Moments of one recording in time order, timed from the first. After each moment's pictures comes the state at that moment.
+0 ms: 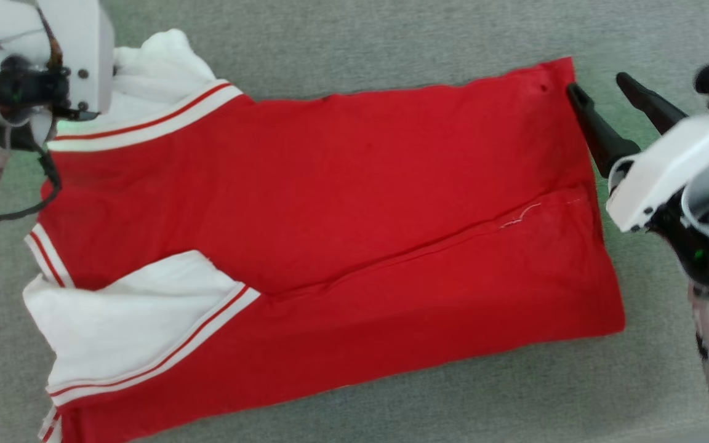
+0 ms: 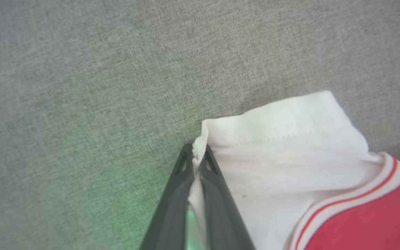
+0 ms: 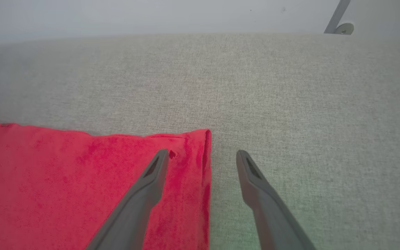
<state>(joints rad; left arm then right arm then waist) -1.30 0.65 -0.77 0.57 -0.92 0.07 0.98 -0.64 -0.23 0.11 0.11 0.46 0.13 0.42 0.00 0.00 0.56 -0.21</state>
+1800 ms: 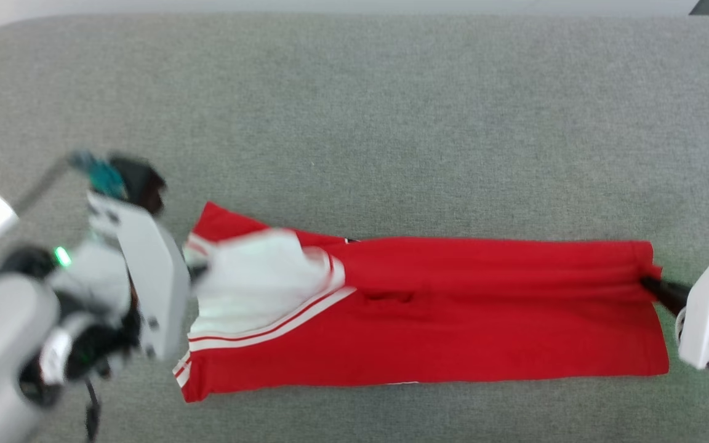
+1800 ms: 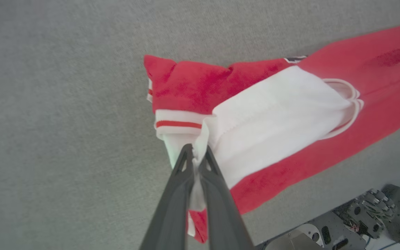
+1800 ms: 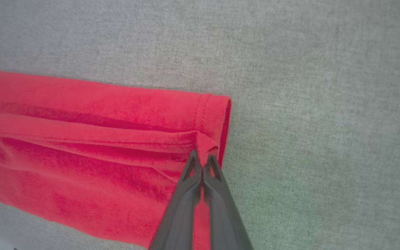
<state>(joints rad) -0.71 0.90 -0.72 -0.15 -1.08 0.26 0.79 -0.31 -0.41 0.01 0.03 0.61 0.13 0.86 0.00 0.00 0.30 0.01</state>
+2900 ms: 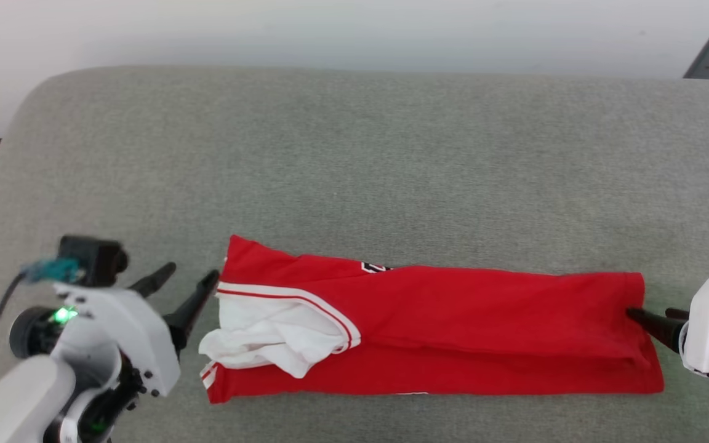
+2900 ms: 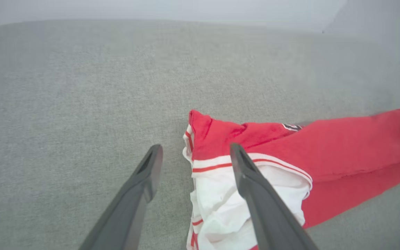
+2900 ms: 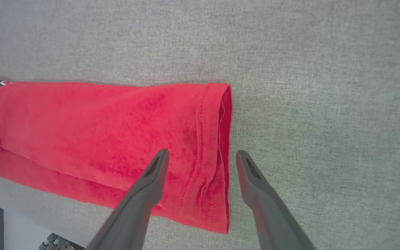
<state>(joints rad) -0.42 0.82 -0.64 -0.02 -1.04 0.17 0.23 -0.31 -0.36 -0.06 0.13 0.61 0.13 1.00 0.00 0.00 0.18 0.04</state>
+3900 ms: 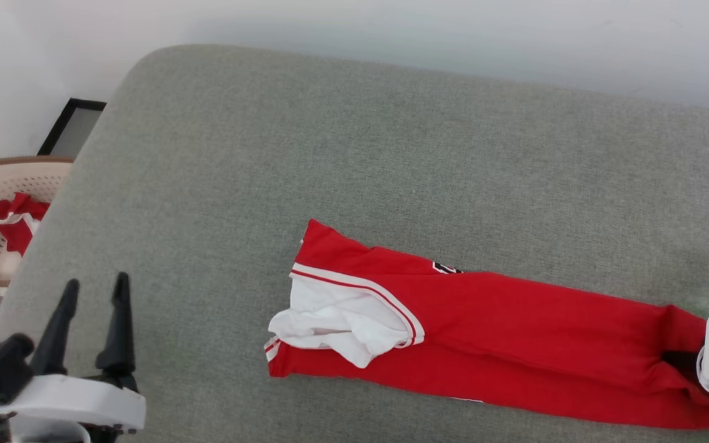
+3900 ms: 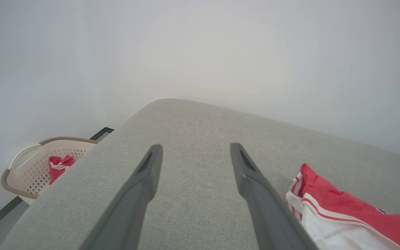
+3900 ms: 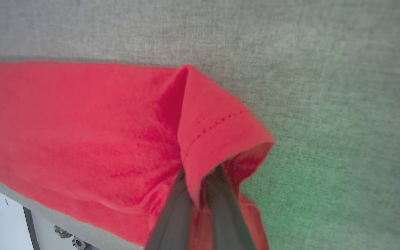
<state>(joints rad) -0.05 0.58 -0.23 -0.03 -0.79 0.21 -0.26 -0.35 -0.36 -0.13 0.38 0.60 0.13 1.07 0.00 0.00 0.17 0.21</state>
